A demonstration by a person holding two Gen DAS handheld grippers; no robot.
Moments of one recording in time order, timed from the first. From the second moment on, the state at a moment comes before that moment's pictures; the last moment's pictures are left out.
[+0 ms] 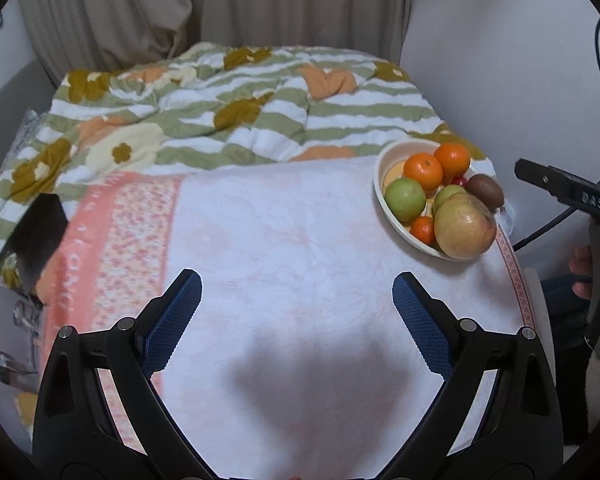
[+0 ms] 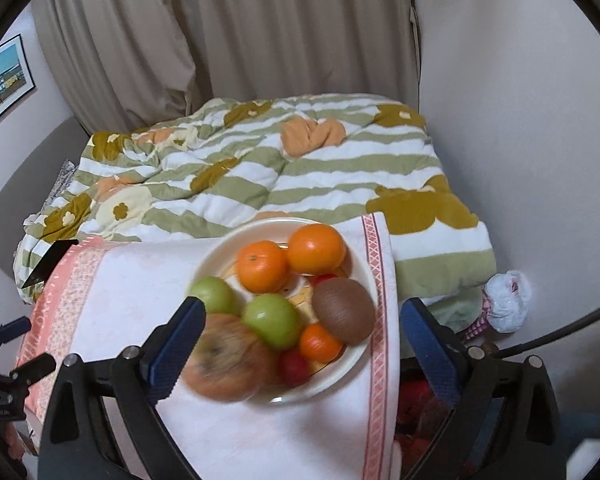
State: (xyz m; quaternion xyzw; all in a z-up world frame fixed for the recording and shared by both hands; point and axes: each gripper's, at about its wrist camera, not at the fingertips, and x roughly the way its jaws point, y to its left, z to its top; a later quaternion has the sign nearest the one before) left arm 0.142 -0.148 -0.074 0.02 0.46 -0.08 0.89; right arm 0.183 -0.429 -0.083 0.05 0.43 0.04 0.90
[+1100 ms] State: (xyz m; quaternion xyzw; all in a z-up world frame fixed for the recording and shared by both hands) left arm 0.050 -0.054 0.017 0.02 0.36 -0.03 0.93; right arm 0.044 -0.287 0.004 0.00 0.38 0.00 0.93
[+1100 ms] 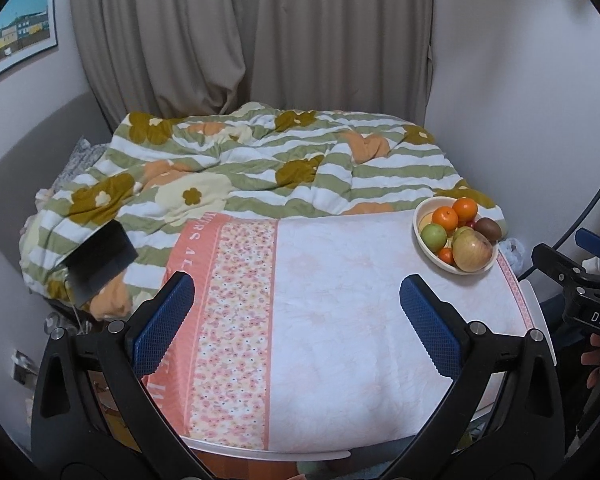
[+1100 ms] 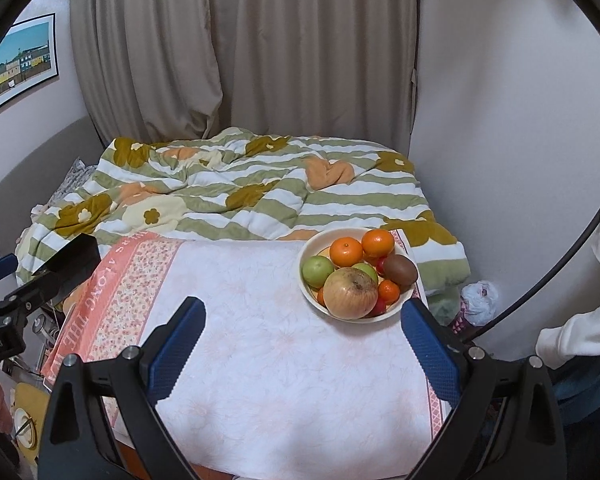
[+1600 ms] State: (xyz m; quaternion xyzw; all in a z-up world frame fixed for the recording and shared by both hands) left arm 0.051 -0.053 0.020 0.02 0.36 -0.03 0.93; right arm 0.047 -0.289 0.008 0.00 0.38 0.00 0.93
